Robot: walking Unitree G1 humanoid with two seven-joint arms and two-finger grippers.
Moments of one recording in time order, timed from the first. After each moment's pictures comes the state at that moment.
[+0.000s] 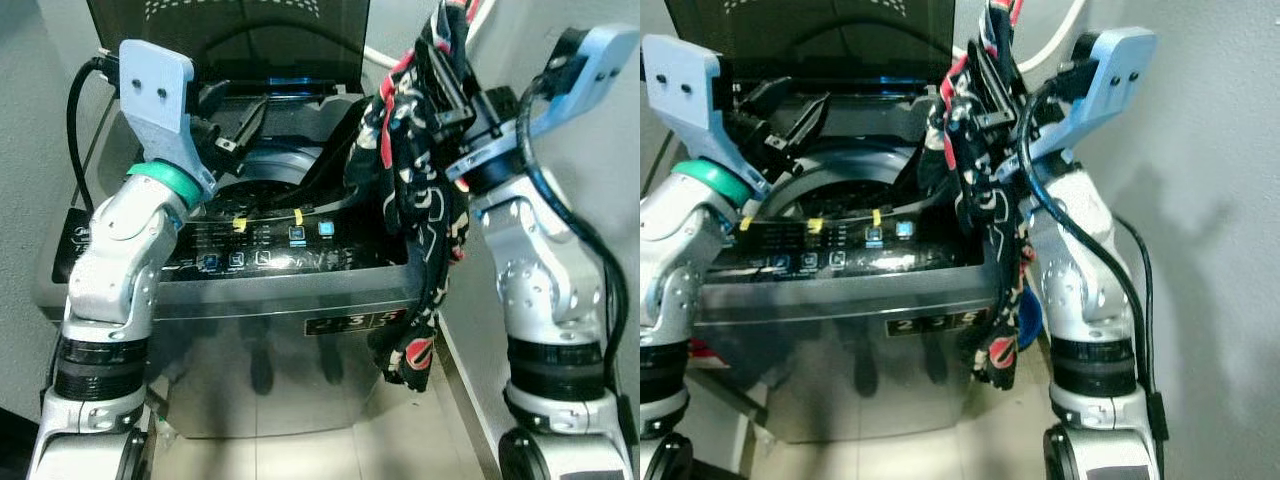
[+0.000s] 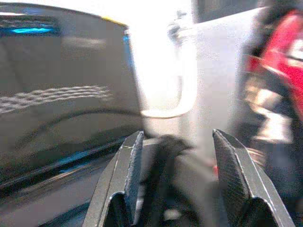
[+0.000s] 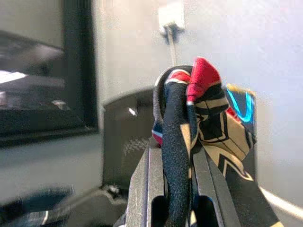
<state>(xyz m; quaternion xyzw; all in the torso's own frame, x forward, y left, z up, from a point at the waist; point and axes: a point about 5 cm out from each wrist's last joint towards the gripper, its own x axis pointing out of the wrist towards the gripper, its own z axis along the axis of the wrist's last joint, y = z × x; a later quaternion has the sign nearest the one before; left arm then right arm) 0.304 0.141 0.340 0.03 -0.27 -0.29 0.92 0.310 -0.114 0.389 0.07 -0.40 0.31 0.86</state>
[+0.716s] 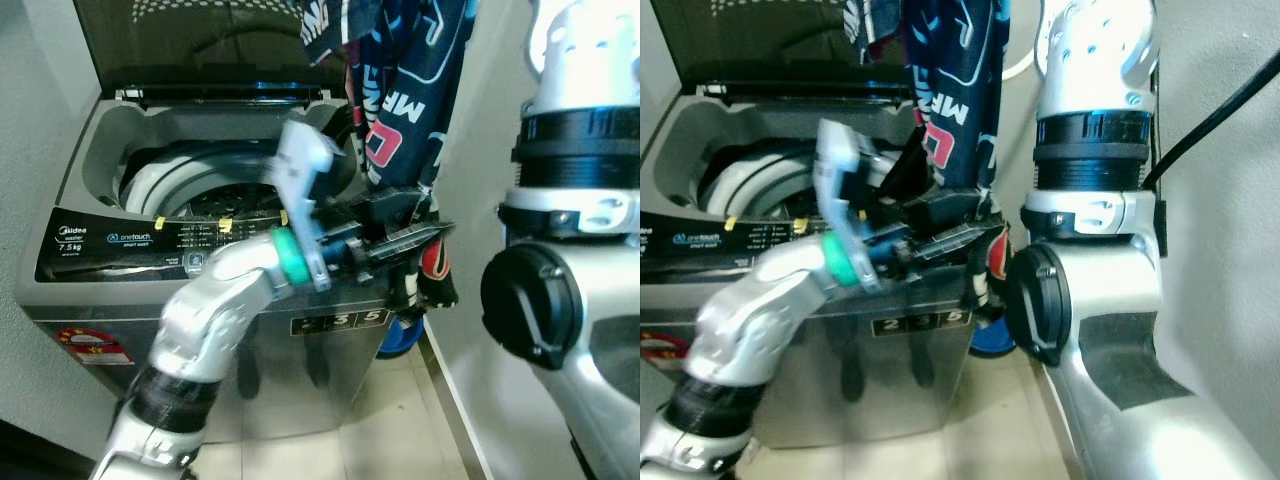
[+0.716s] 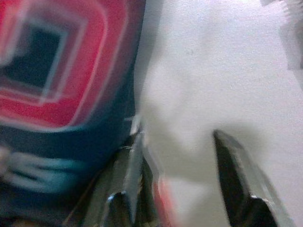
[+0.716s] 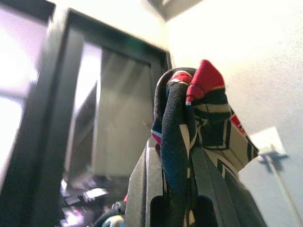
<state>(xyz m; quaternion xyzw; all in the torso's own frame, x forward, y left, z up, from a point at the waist) 0.313 0.026 0.291 -0.05 -0.15 -0.57 0.81 0.281 -0.090 0.547 0.26 -0.51 0.47 0.67</state>
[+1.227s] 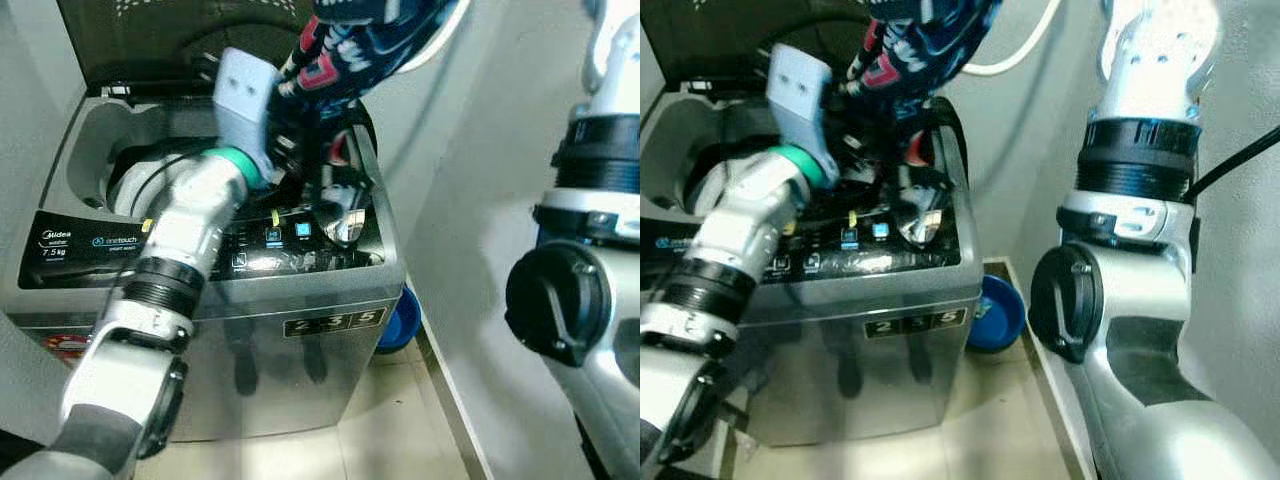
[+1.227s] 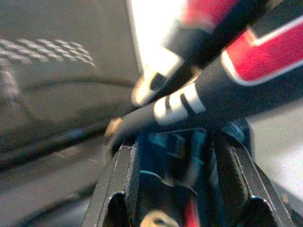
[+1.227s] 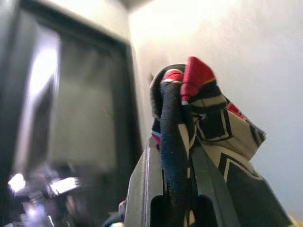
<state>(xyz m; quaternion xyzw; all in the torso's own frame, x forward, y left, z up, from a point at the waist) 0.396 0.138 0.341 0.09 -0.25 -0.14 0.95 0.313 -0.136 0.499 0.22 -0.49 0.39 0.75</state>
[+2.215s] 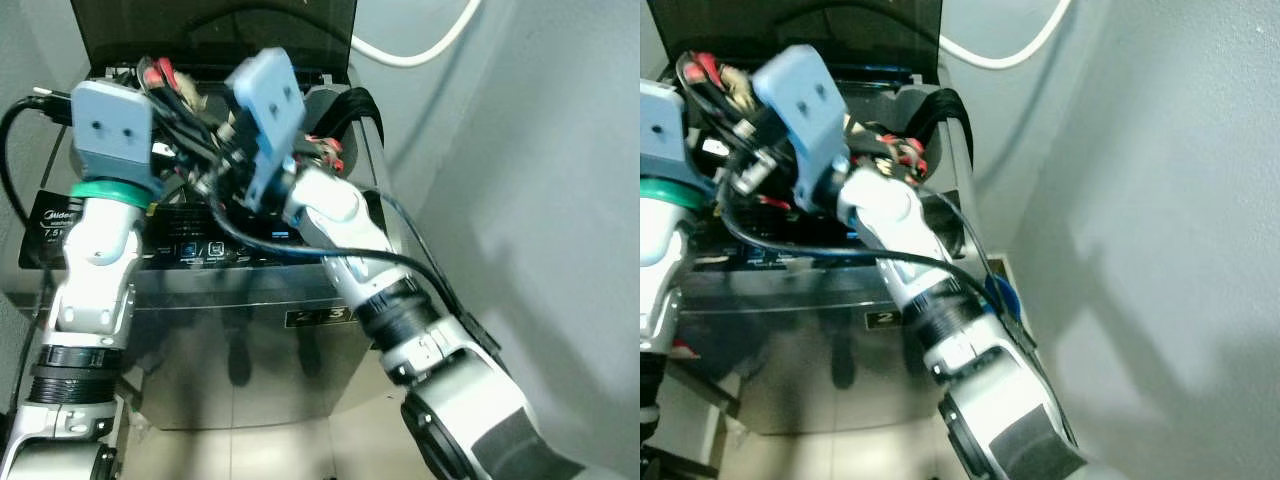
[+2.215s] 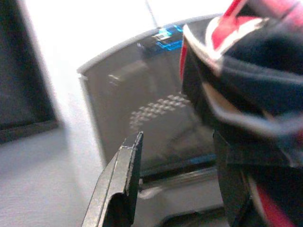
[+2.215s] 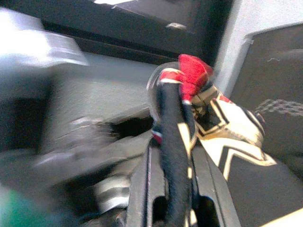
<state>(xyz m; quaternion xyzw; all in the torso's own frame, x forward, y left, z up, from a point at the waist) 0.313 0.197 0.326 0.17 -0.38 0.08 0.90 0.340 0.057 0.353 -0.04 -0.31 0.47 0.83</state>
